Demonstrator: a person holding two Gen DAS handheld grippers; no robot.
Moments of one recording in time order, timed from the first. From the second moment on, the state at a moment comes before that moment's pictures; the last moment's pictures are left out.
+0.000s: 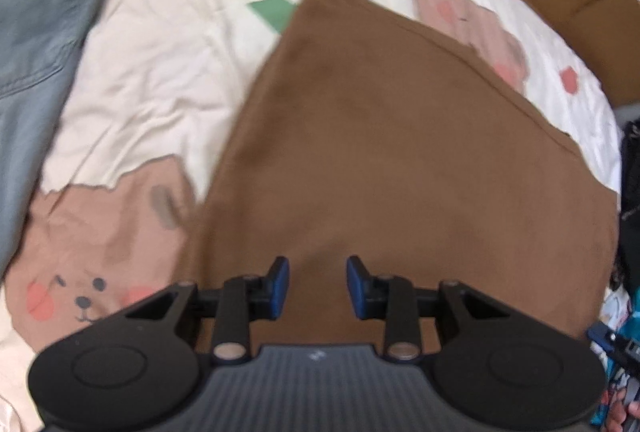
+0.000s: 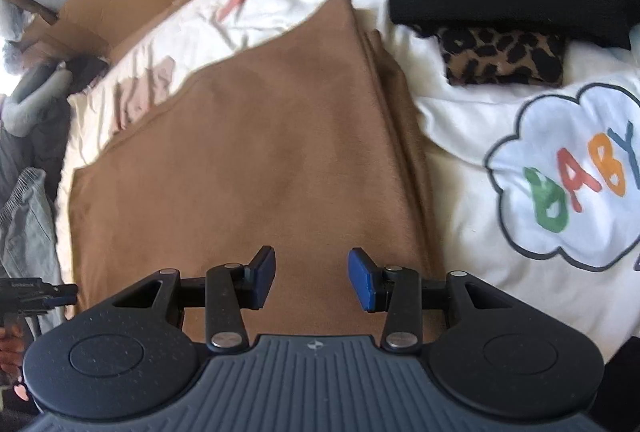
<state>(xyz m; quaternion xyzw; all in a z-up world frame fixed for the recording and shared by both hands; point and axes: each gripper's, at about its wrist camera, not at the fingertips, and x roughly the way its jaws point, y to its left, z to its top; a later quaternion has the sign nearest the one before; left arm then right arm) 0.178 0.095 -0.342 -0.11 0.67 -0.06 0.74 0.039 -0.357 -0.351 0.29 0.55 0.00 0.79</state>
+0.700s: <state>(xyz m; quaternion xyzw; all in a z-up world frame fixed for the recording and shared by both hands) 0.212 0.023 -0.325 -0.09 0.60 -0.15 0.78 0.046 -0.247 -0.365 0.24 0.46 0.14 0.84</state>
